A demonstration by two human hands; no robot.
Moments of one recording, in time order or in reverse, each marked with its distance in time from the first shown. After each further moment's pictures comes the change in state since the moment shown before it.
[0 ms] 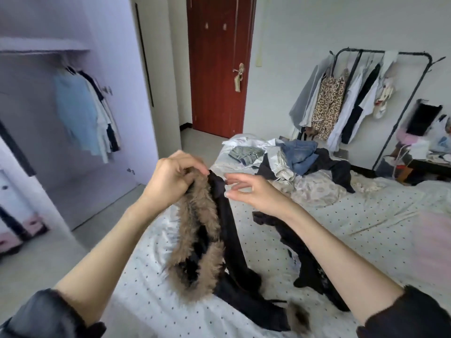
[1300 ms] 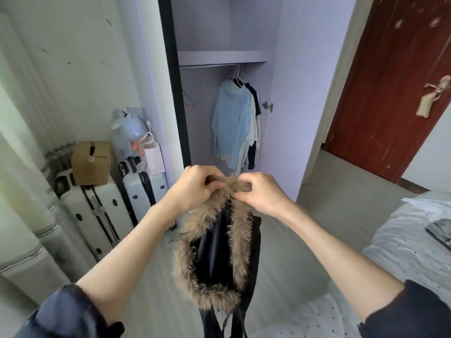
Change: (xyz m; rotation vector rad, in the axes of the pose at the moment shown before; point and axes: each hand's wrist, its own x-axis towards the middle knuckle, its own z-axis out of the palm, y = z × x) left_hand 0.049 -0.476 -0.353 0.338 0.062 -0.530; right_hand 0.531 -0.215 0.388 -0.260 -0.229 -0.414
